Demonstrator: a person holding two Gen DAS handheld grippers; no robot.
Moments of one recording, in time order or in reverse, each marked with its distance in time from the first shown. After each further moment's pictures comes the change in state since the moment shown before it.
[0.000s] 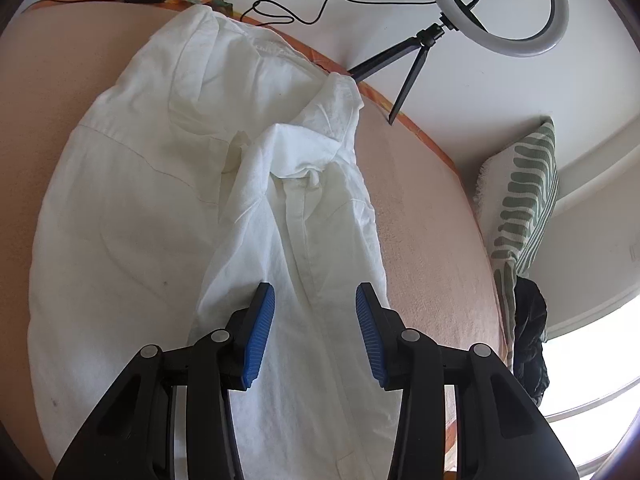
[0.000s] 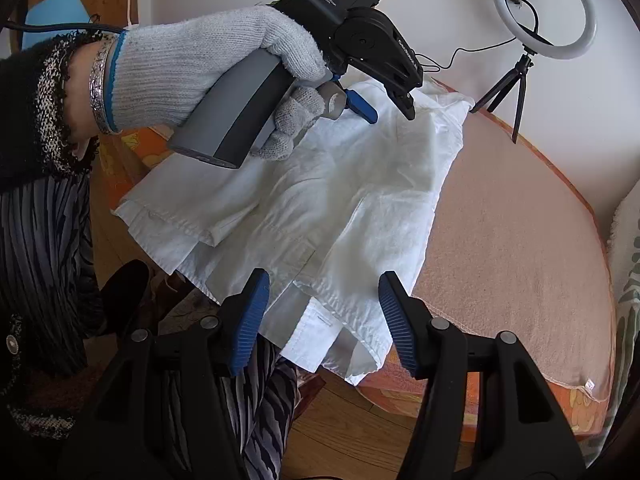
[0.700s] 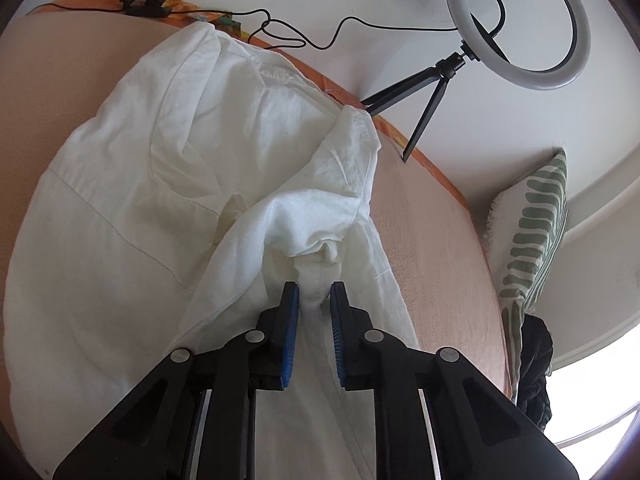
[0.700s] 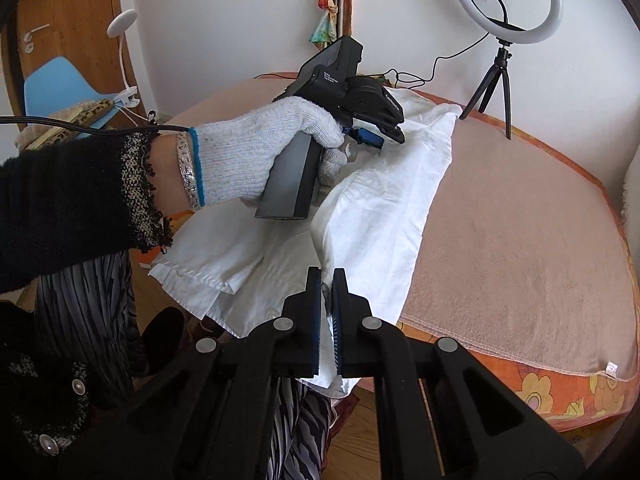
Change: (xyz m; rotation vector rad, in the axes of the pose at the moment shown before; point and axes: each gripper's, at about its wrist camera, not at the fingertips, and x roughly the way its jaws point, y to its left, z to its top) left arm 0.024 0.001 0.035 -0.037 -0.104 0.014; right arm -0.038 -0.033 0.009 0.165 -0.107 0.129
